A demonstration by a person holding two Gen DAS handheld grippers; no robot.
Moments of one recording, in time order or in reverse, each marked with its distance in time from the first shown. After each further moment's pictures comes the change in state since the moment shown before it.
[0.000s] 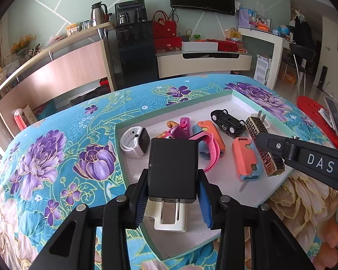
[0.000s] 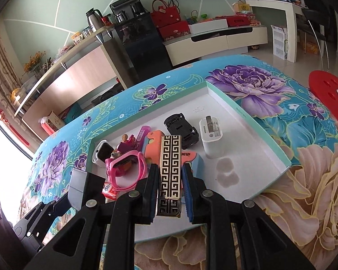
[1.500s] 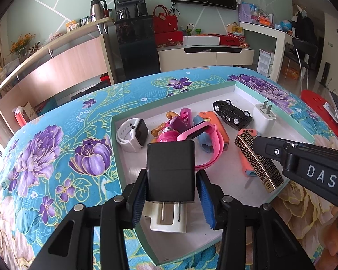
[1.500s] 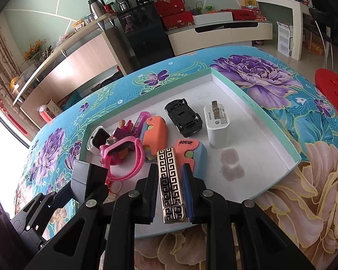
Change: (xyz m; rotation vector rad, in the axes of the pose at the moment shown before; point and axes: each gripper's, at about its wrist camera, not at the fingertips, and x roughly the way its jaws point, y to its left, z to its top) left arm 0.016 -0.002 -0.005 0.000 0.036 0.013; right arm 0.016 0.000 -0.006 -0.042 0.061 -0.004
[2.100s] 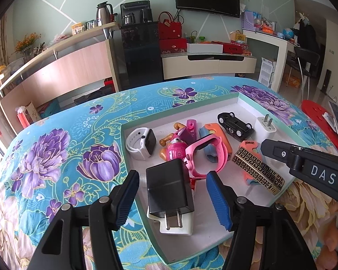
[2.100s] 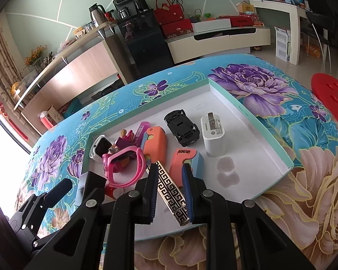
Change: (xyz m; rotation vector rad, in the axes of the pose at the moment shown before) left arm -0.015 0.014 0.007 -0.030 -0.048 0.007; right arm -0.012 -0.002 0.004 0.009 -0.052 -0.001
